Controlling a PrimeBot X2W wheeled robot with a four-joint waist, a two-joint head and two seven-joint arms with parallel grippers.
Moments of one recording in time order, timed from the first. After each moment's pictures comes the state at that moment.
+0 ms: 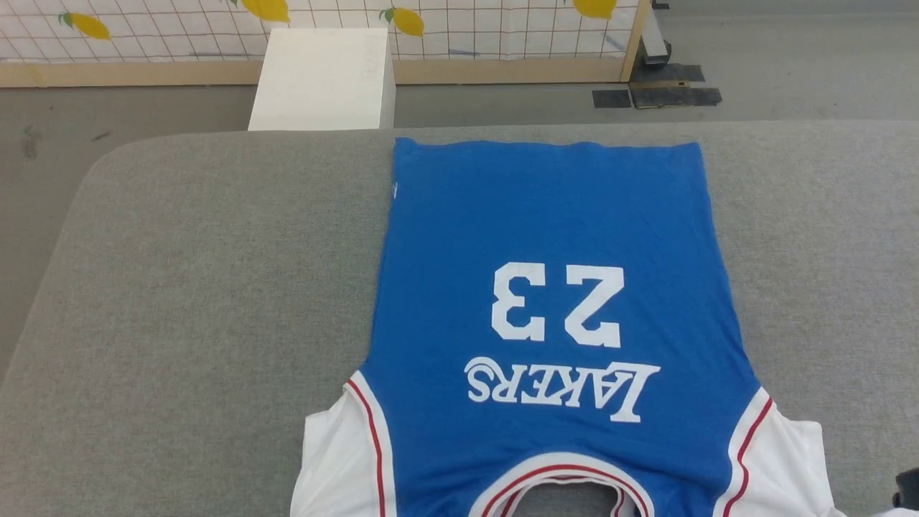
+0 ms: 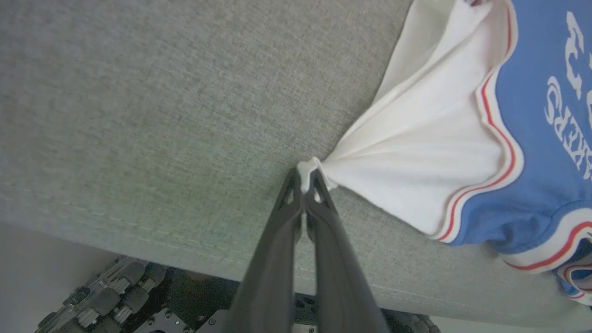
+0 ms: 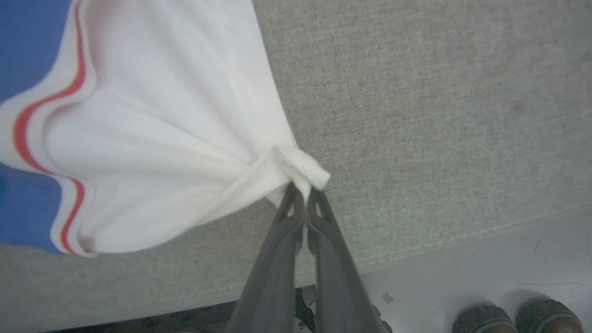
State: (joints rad) left arm 0.28 0.47 -0.39 -0.06 -1.13 0.34 0.12; right arm 0.24 -0.05 -0.37 0.03 0.15 0.13 0.63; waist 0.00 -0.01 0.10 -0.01
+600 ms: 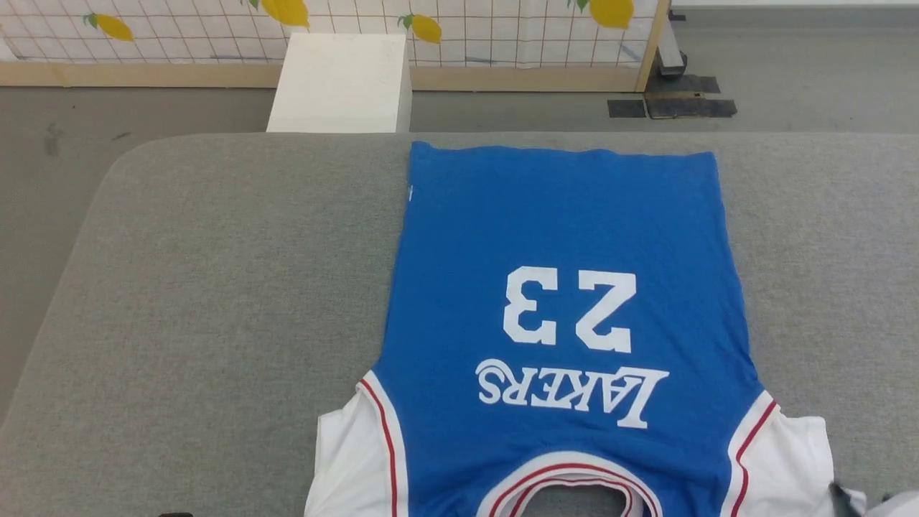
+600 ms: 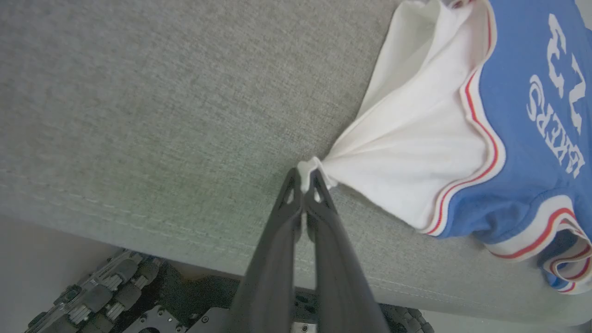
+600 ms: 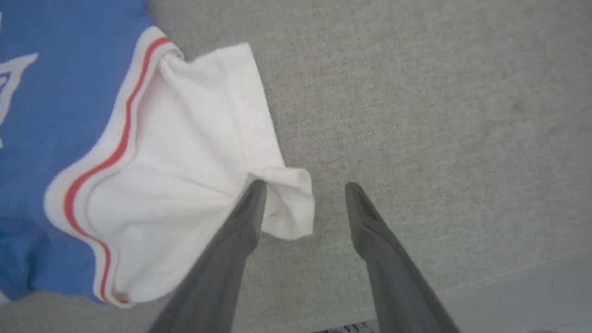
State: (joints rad) left arm 0.27 0.47 -0.41 -0.08 -1.13 0.34 0.12; right arm 0.21 -0.05 -0.40 0.00 0.20 0.13 0.57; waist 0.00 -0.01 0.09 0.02
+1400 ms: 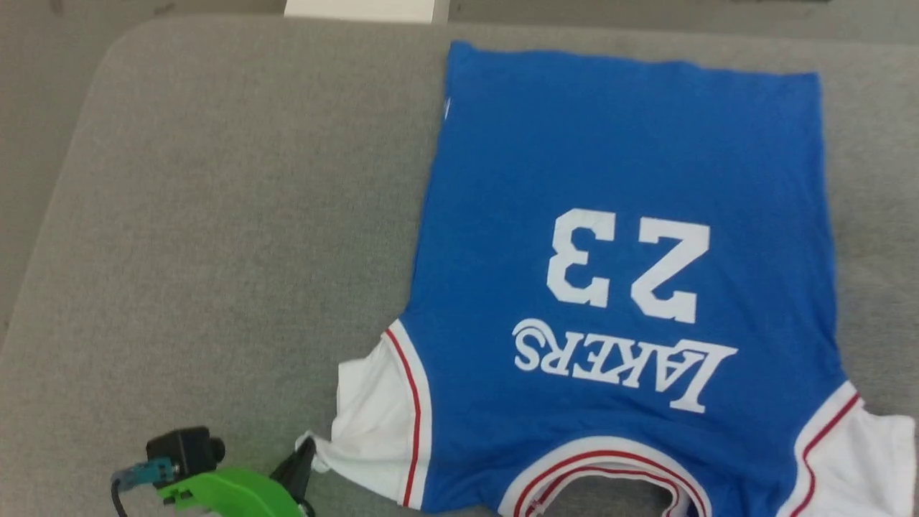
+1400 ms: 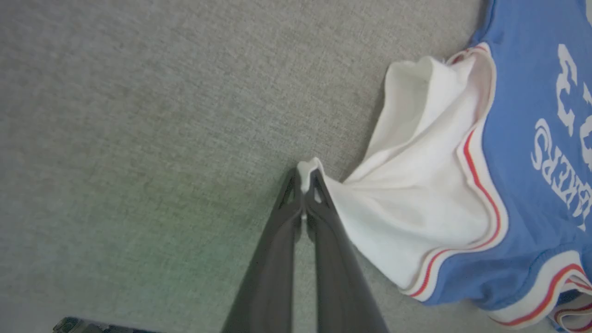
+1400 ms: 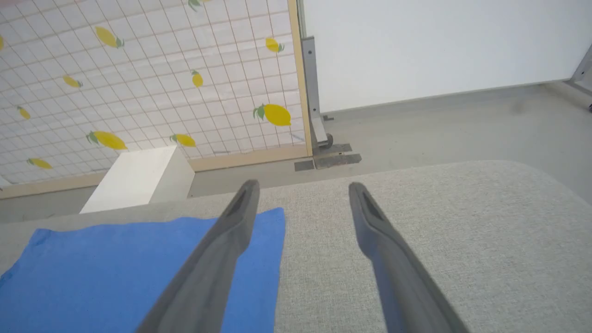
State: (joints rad) left arm 0.13 0.47 -0.43 -0.18 -1.06 0.35 0.12; right arm -0.69 -0.30 -0.34 0.45 0.23 0.13 0.23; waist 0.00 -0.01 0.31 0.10
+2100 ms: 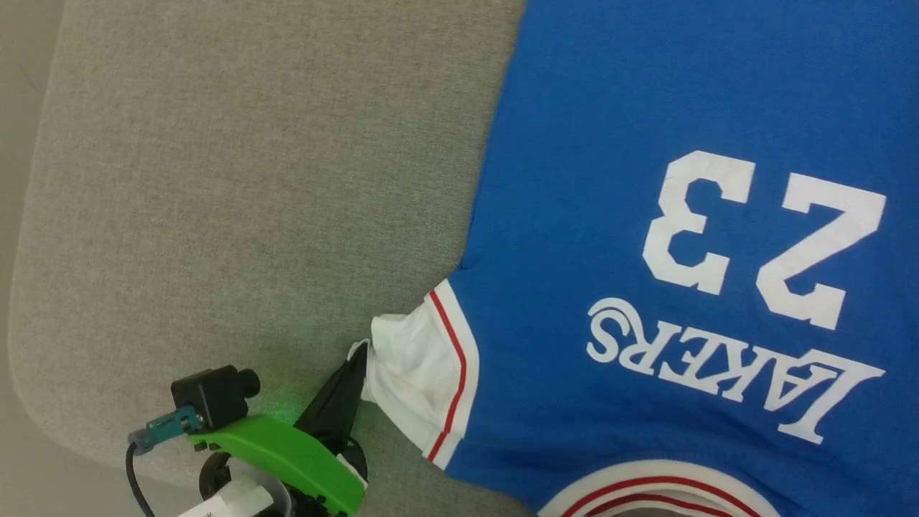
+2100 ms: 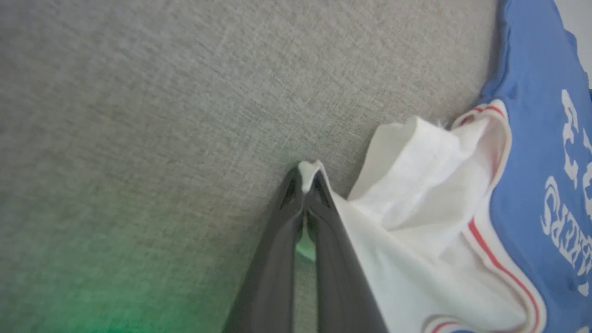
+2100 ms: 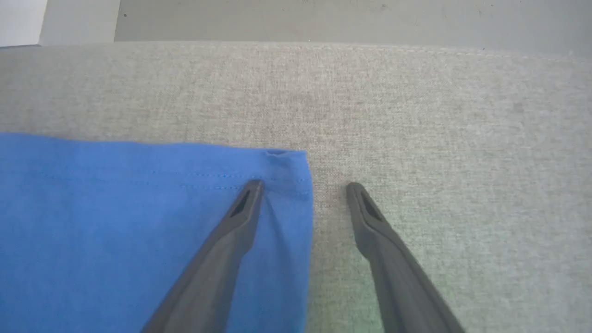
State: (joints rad) left arm 0.00 0.38 -0.46 -0.22 -1.01 0.25 0.03; right arm -1.04 -0.42 -0.32 0.57 0.04 0.13 0.82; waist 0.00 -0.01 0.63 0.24
